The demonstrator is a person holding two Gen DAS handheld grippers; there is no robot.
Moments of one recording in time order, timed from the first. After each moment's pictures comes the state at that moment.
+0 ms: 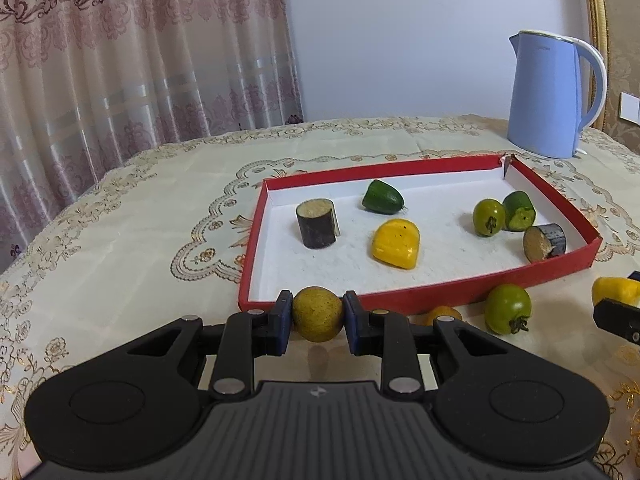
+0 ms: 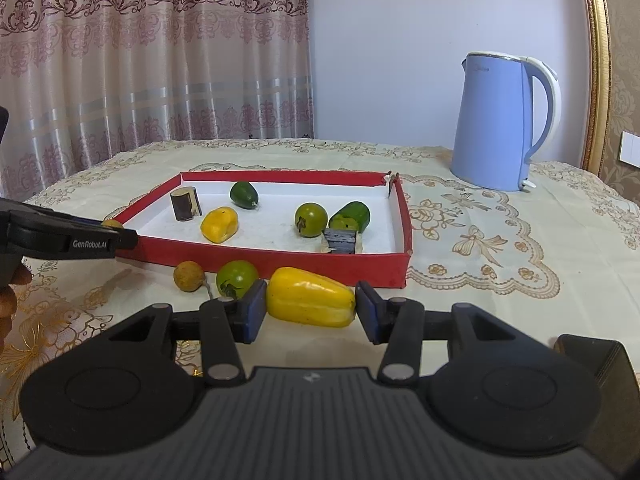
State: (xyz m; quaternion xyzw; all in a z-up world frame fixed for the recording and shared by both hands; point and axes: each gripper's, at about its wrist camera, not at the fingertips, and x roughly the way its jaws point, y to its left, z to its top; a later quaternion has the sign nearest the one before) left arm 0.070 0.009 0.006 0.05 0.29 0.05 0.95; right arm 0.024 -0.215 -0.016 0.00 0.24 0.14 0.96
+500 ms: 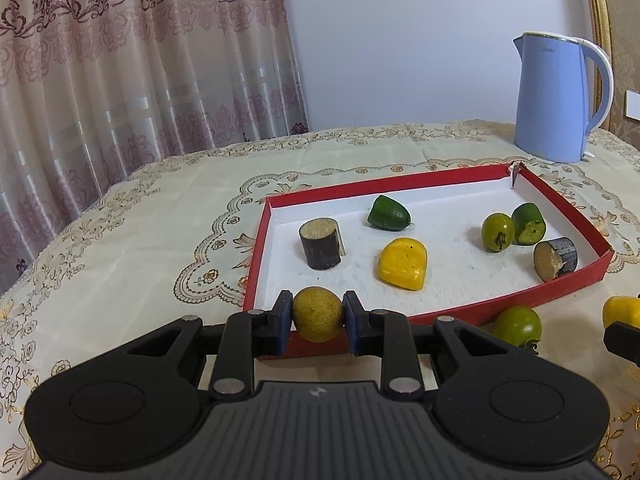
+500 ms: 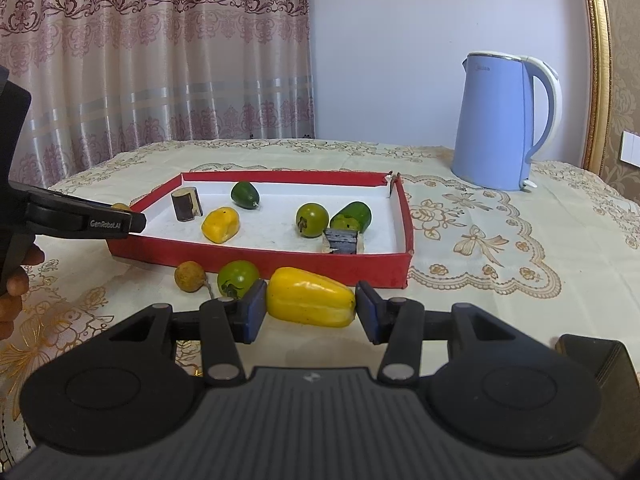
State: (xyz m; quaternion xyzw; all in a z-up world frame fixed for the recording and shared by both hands) left arm 0.084 0.006 0.011 0.07 0.28 0.05 0.96; right arm 0.024 -0.215 -0.018 0.00 0.24 0.14 0.96
